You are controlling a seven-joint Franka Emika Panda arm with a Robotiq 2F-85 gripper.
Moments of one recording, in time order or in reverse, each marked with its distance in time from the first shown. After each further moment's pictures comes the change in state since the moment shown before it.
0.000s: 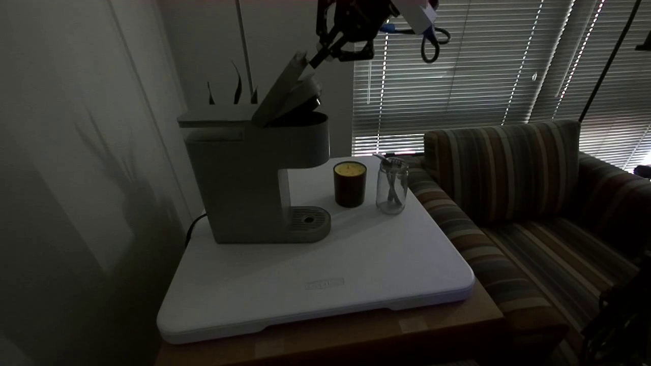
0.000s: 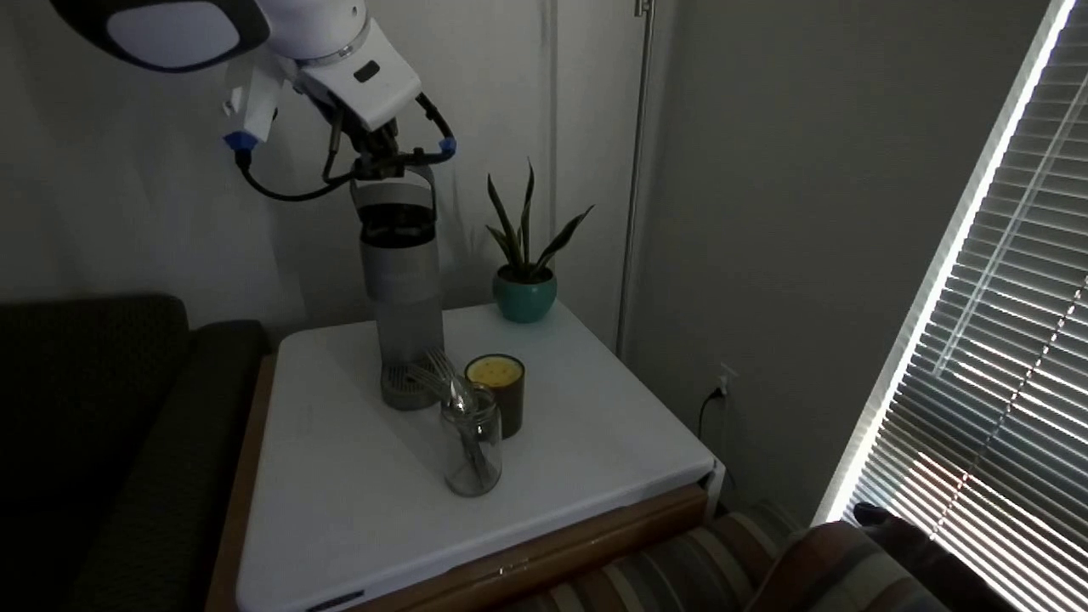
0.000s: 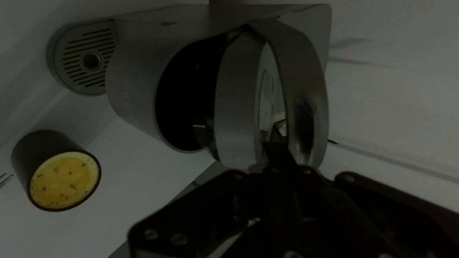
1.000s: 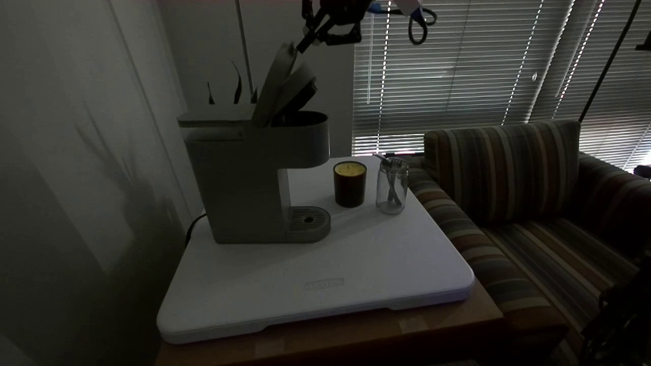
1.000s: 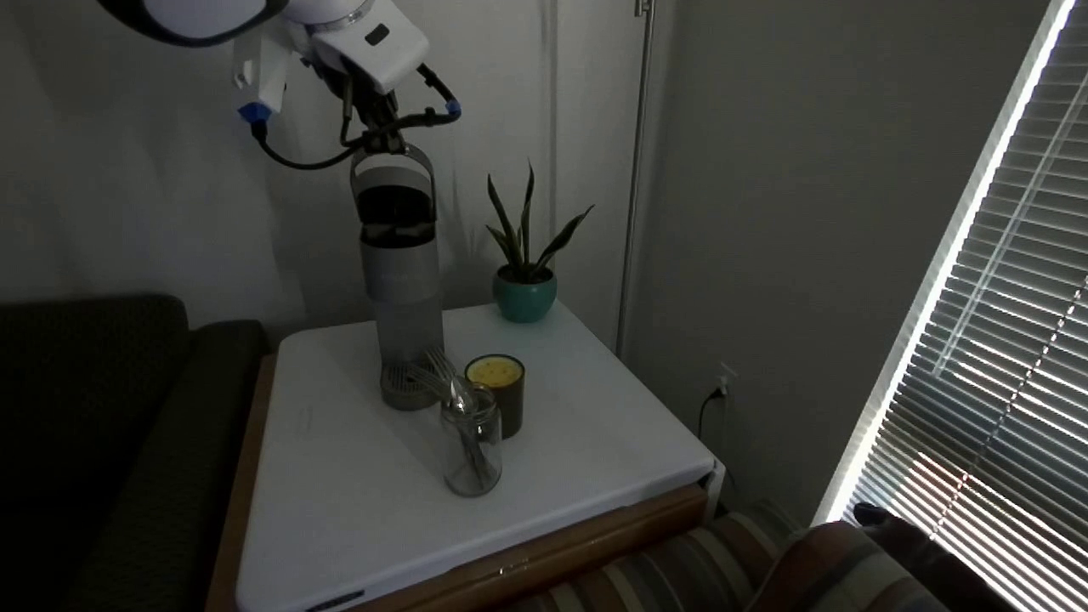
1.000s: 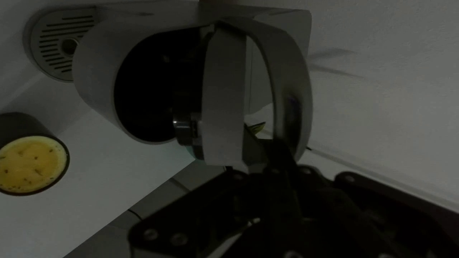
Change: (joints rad) arm 0.078 0.002 -0.078 0.076 -0.144 -0.057 0.076
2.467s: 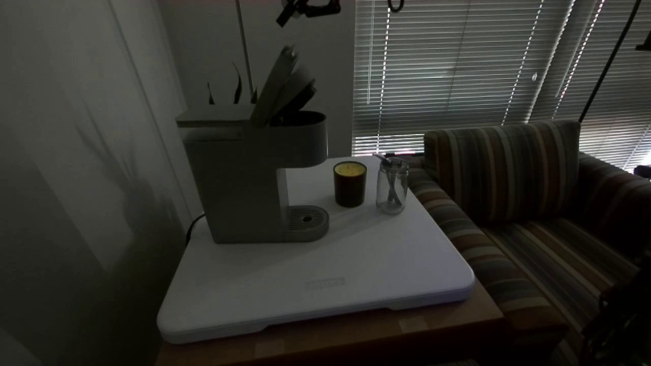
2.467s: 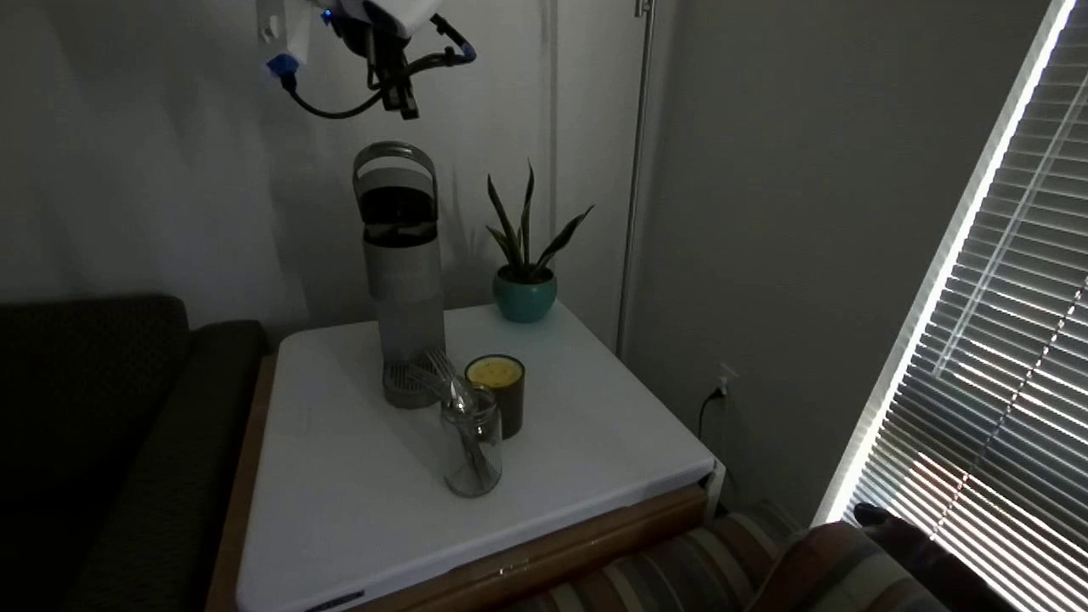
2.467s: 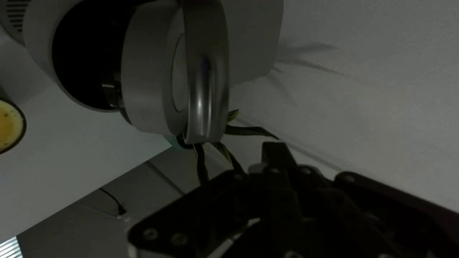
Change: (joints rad) arm 0.419 -0.003 -0.450 0.194 -0.010 -0.151 0.021
